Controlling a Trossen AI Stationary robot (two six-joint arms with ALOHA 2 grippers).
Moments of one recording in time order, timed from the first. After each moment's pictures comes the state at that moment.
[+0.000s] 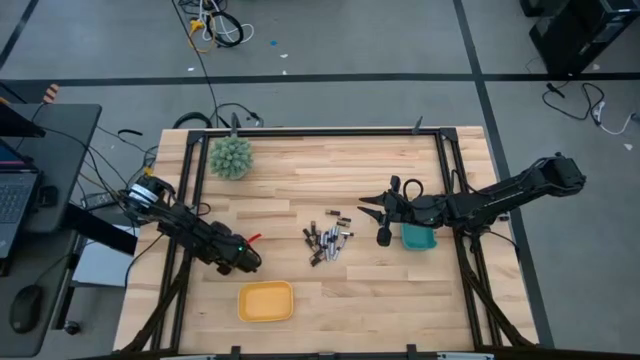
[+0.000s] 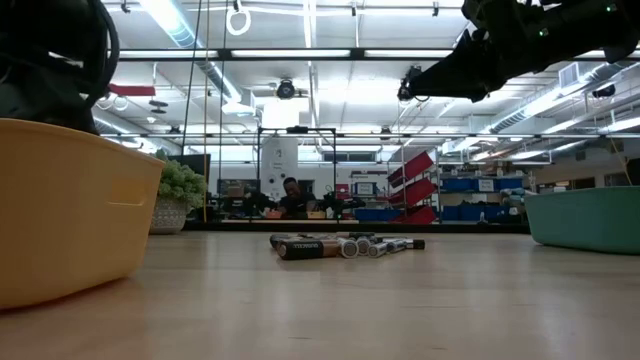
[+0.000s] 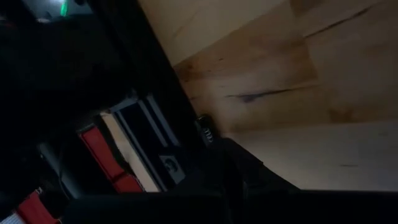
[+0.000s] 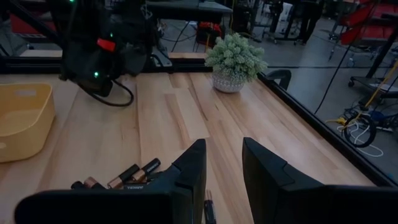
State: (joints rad) left arm -0.46 1.72 0.70 -1.19 0.23 -1.47; right arm 0.18 1.11 0.45 0.40 0.48 0.03
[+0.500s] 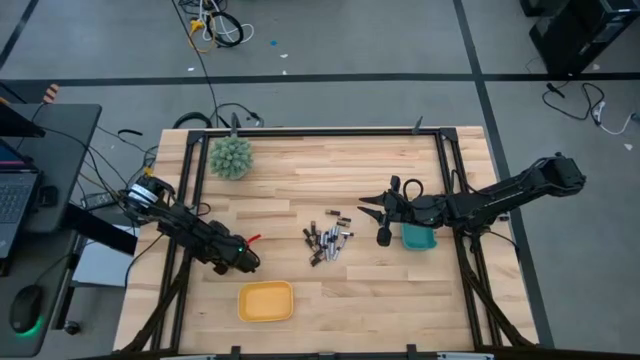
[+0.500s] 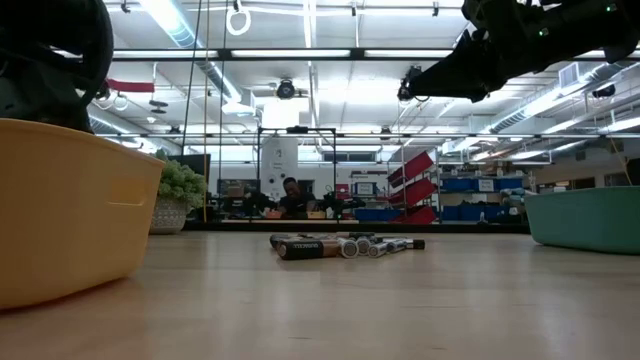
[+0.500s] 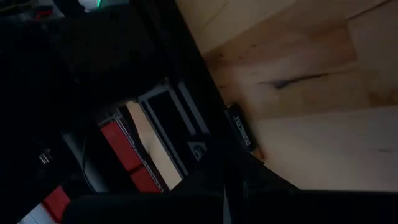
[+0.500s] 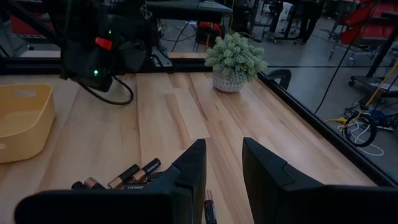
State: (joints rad) left arm -0.47 1.72 0.72 -1.28 0.23 -1.45; right arm 0.18 1.11 0.45 0.40 0.48 0.03
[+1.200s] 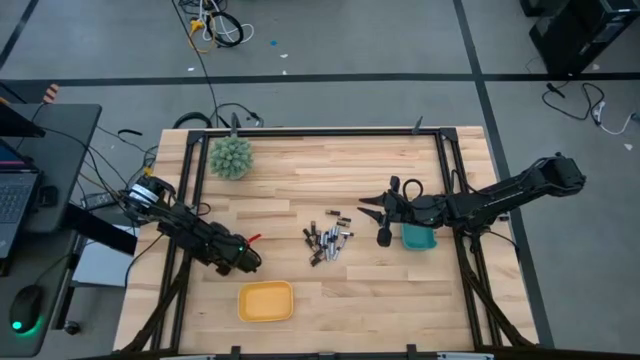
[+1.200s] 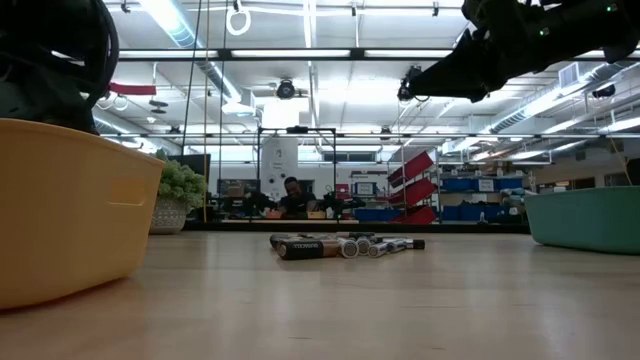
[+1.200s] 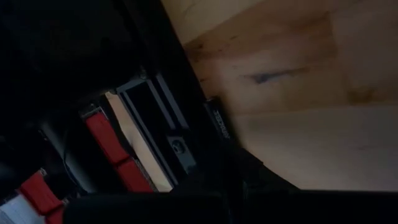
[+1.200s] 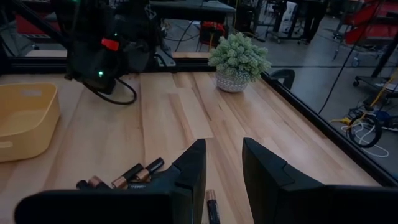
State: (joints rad) left arm -0.46 1.72 0.71 -1.23 0.26 -1.51; right arm 0.18 1.11 0.45 0.39 0.46 0.03
